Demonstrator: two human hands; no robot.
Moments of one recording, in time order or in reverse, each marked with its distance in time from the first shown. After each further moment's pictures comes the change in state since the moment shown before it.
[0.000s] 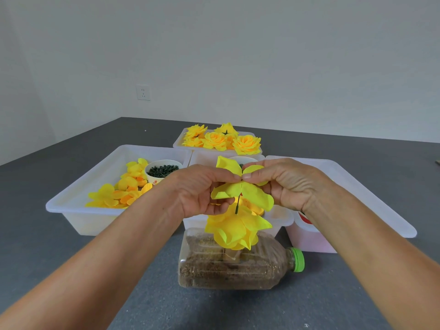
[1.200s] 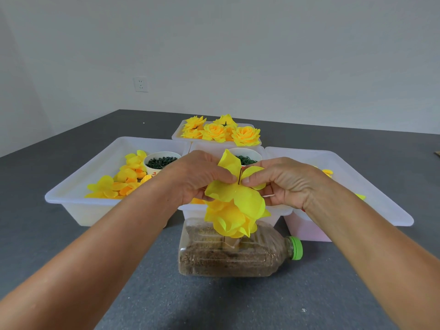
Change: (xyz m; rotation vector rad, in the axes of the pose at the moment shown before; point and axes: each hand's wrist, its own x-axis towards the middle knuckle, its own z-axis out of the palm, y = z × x) left_hand 0.008 -0.003 -0.007 0.359 0.113 0.123; right_hand -0.001 0.013 -0.003 -0.171 0.053 0.093
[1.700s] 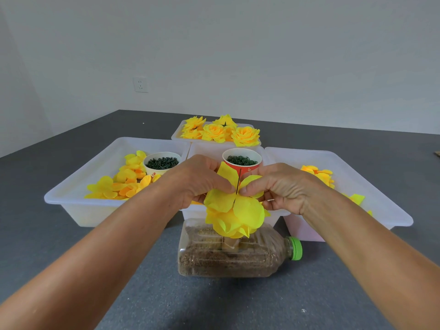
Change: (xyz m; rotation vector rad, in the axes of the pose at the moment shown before) left_hand 0.000 -0.004 0.002 0.104 -0.002 0.003; right_hand -0.002 0.005 0.004 -0.133 0.064 0.024
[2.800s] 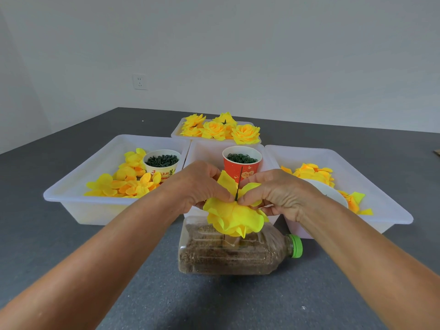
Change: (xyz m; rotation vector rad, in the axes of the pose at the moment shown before) left_hand -0.003 -0.007 0.006 0.095 -0.011 -0.032; right_hand -0.001 0.010 0.008 -0.098 0.037 0.006
